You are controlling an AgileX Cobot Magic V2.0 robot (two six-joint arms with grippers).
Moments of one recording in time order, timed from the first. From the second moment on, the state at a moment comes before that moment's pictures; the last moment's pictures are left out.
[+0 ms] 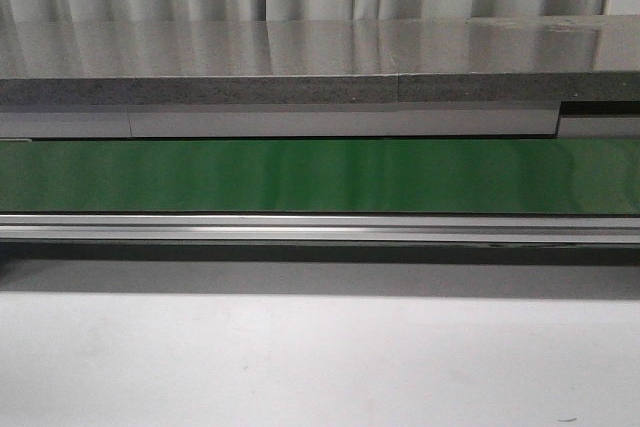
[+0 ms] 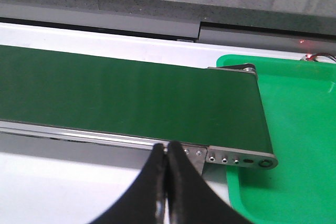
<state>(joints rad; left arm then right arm) -0.04 1.09 -1.03 -0.30 0.72 0.31 -0.06 0.25 -0.35 0.13 0.49 -0.16</state>
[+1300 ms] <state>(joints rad) -0.04 0.23 -0.21 -0.27 0.26 0.20 -0.06 0.25 -0.35 0.13 0.49 -0.16</state>
